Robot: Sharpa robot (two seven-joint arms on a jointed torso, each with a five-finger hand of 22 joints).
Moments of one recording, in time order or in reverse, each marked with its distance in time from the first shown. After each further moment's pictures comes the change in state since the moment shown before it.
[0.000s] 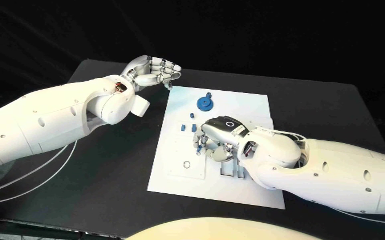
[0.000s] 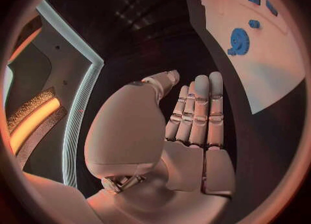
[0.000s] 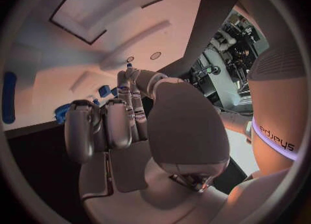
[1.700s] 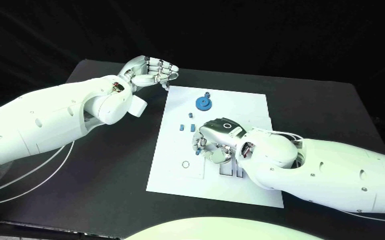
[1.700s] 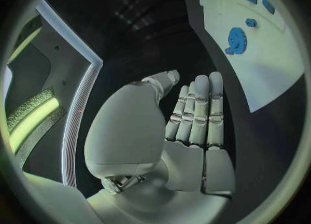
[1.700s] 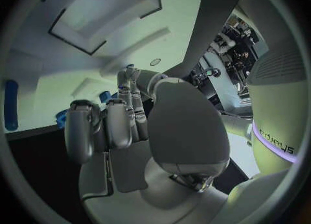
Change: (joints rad) left arm 0.000 0.001 0.000 -0.012 -0.005 0.012 -0.007; left_hand 0.000 0.000 -0.003 -0.003 0.000 0.000 0.000 0.000 0.000 -0.003 -0.004 0.000 0.000 0.000 0.000 0.000 0.000 0.000 0.000 0.000 0.000 0.000; right arm -0.006 0.004 -0.002 -0.003 -0.011 0.030 -0.009; right_hand -0.003 -0.004 0.000 -0.006 0.002 -0.002 -0.001 -0.001 0.006 0.005 -0.002 -0.006 0.002 0.000 0.000 0.000 -0.002 0.000 0.000 0.000 0.000 -0.001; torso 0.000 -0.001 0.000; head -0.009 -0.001
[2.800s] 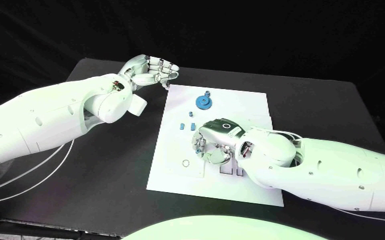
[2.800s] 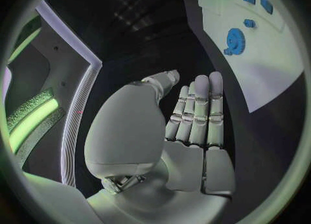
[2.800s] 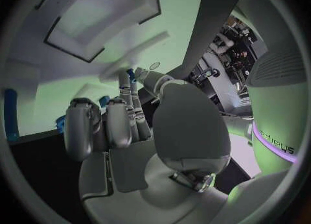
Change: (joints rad) left arm 0.000 0.000 0.000 -0.001 -0.009 0.006 -0.009; left_hand 0.000 0.000 0.000 0.000 0.000 -0.004 -0.004 0.000 0.000 -0.004 0.004 0.006 0.000 0.000 0.000 0.000 0.000 0.000 0.000 0.000 0.000 0.000; right arm -0.006 0.008 -0.001 -0.013 0.012 0.017 0.012; right_hand -0.118 -0.032 -0.068 0.043 -0.008 -0.048 0.017 -0.040 0.003 -0.036 0.011 -0.033 -0.001 0.000 0.007 0.016 -0.015 0.000 -0.007 0.007 -0.032 0.001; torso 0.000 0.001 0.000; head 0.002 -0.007
